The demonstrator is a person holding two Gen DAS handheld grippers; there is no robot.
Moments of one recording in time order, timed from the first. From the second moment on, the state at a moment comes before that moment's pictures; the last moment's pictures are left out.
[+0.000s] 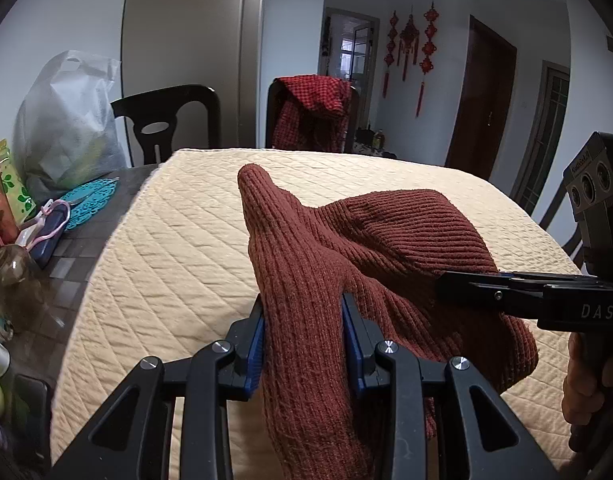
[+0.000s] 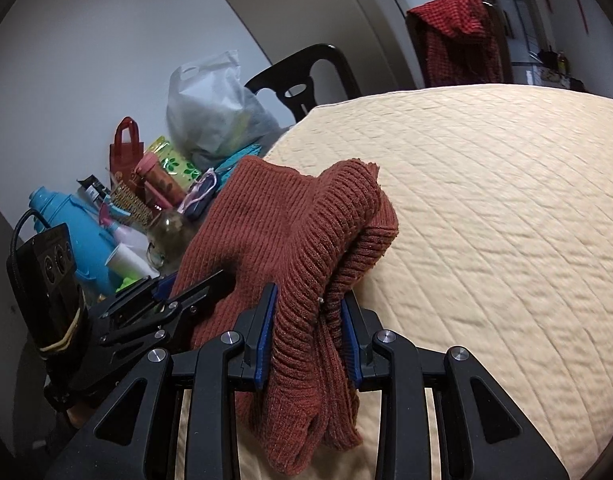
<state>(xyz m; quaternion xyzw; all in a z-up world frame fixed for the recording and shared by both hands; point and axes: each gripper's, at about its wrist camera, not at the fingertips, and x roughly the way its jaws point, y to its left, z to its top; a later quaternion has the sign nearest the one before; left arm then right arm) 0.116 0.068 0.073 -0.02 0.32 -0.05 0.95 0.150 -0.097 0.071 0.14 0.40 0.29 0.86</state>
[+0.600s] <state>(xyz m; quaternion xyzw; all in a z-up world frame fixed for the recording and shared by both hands) 0.150 0.121 0.036 -0.08 0.36 -0.06 0.93 0.201 -0.073 0.031 0.15 0.45 0.28 0.84</state>
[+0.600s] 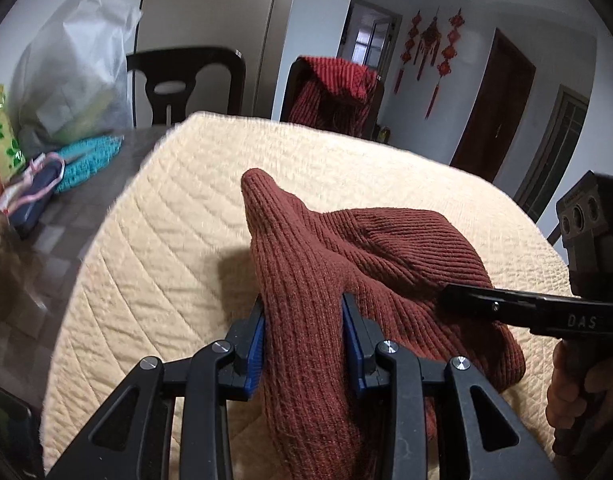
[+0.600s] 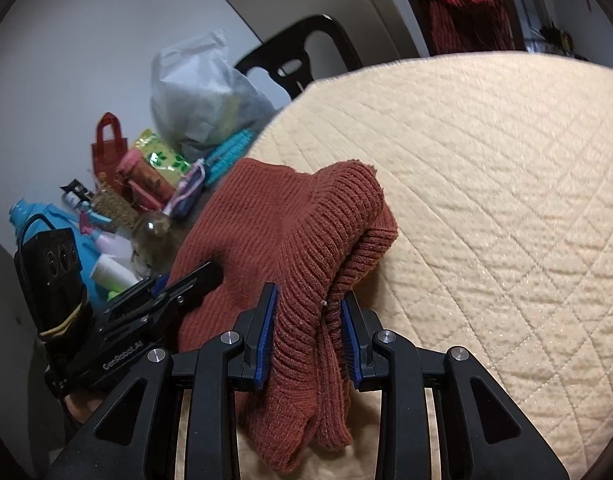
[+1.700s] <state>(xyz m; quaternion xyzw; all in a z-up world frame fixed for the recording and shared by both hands) 0.125 0.130 0.035 -0.12 0.39 -0.06 0.91 0.168 -0.108 0.024 0.23 0.47 0.28 0.80</state>
